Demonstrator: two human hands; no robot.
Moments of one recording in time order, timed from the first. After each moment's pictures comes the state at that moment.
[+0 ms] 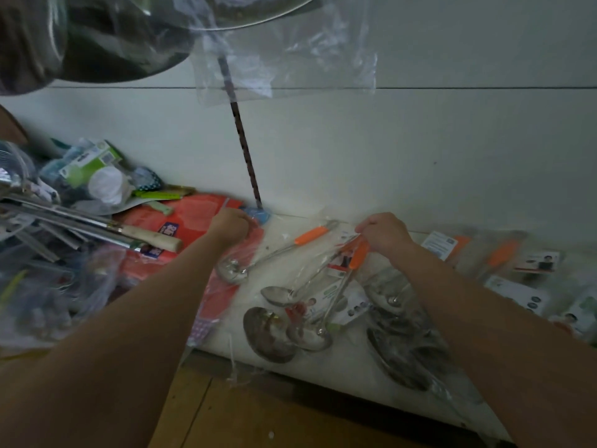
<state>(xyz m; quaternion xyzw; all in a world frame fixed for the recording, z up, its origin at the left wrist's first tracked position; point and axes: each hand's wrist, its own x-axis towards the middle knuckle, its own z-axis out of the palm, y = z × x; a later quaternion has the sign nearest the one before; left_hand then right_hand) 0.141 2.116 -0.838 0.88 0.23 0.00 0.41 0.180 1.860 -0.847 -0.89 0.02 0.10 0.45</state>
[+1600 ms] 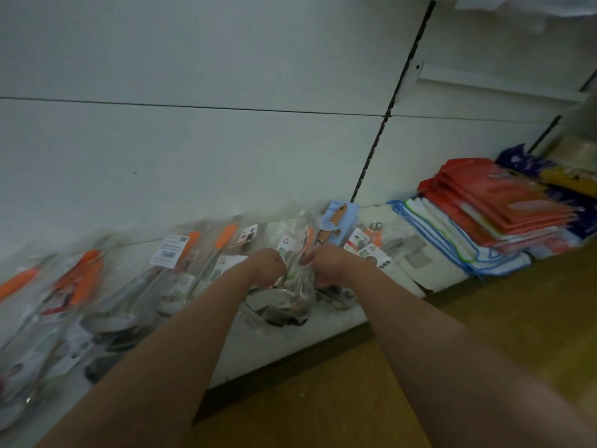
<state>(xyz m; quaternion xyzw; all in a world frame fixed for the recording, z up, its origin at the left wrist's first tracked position) 0.109 1.675 -0.846 0.88 -0.16 -0.31 0.33 0.060 1.551 -0.817 -0.85 0.28 0.18 0.40</state>
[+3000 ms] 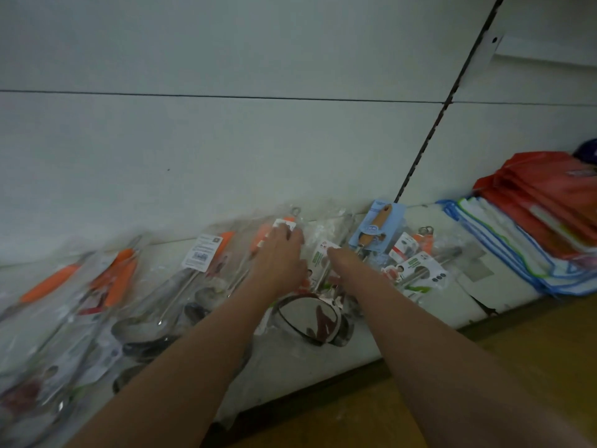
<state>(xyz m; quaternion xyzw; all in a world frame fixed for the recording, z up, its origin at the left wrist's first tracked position) 0.135 1.698 -0.864 0.94 -0.27 0.00 0.19 0.108 1.569 -0.862 -0.75 0.38 0.05 0.54</state>
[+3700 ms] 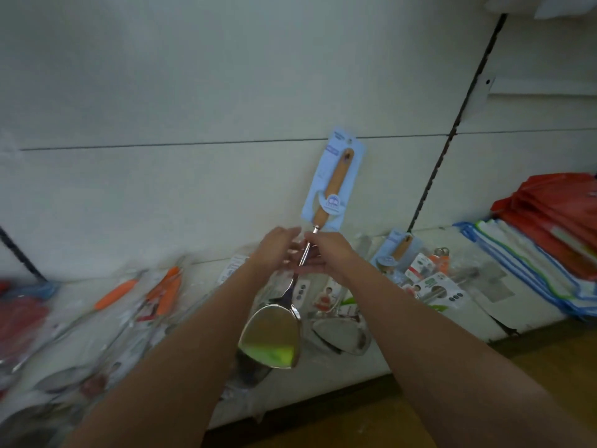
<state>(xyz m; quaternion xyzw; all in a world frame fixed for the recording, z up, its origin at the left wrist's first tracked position) 0.134 1.735 -0.792 0.73 -0.04 -0.21 0.65 0.112 1.628 -0.794 -0.65 0.21 0.07 0.72</state>
